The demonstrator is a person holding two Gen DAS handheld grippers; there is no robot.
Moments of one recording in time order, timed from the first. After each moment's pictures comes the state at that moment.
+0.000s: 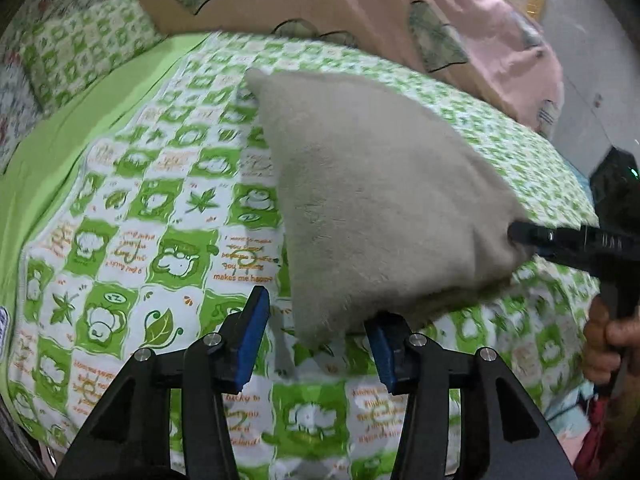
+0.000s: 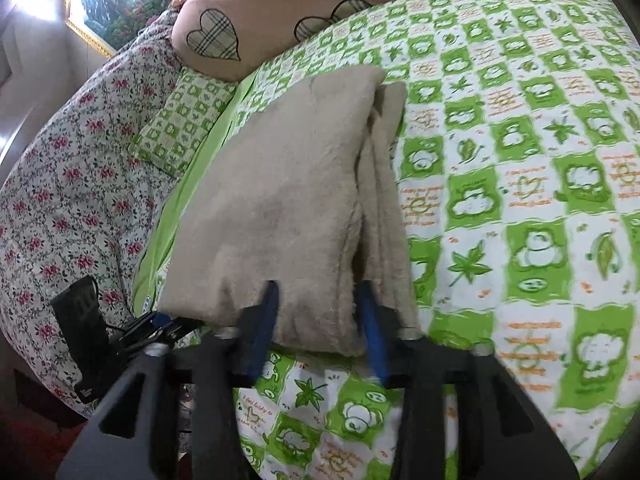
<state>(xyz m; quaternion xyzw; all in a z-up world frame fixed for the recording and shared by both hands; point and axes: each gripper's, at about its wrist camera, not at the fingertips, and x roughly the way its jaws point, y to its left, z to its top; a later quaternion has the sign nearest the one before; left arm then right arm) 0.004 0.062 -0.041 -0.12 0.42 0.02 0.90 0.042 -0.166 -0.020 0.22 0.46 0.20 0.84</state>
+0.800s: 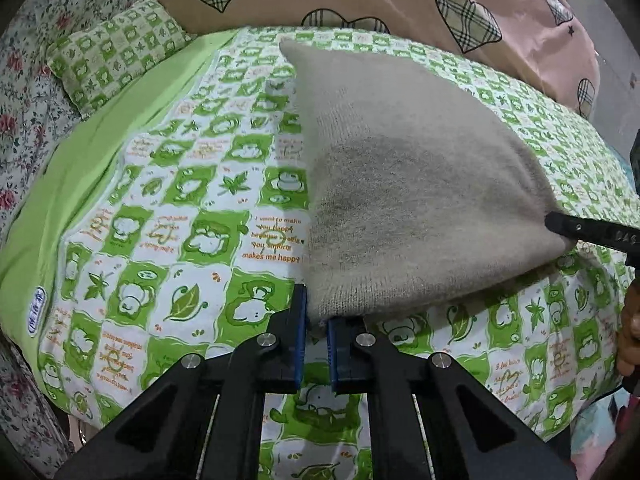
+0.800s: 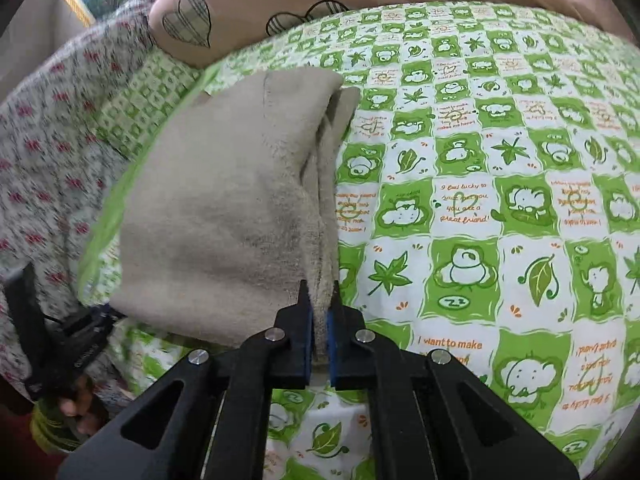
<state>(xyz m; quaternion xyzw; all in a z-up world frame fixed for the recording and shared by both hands) 0.000 0.045 -0.046 -0.06 0.45 0.09 0.89 0.042 -0.177 -0.023 0.12 0.47 0.13 0.86</state>
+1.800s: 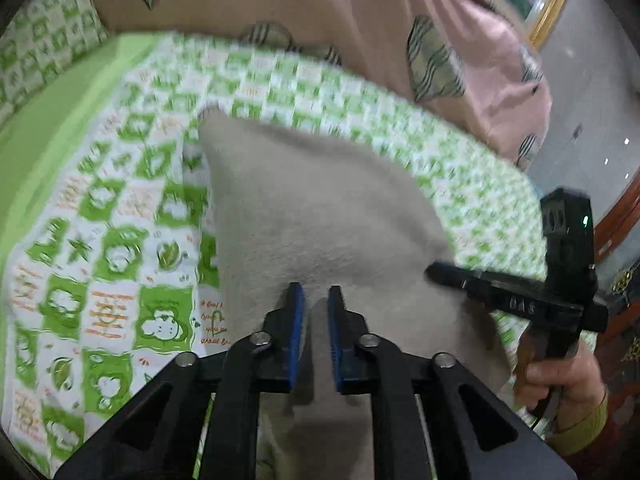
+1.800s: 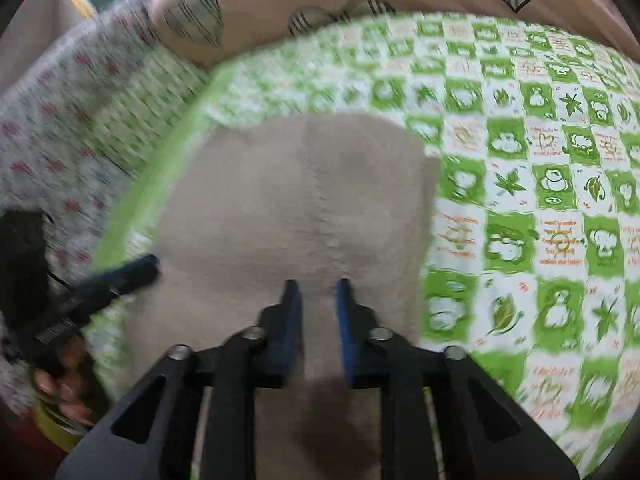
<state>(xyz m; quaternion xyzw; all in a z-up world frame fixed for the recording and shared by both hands) 0.141 0.102 -0.012 -0.16 0.44 -0.08 0.88 0.158 -0.133 -0.013 0.10 0.49 0.15 0.85</state>
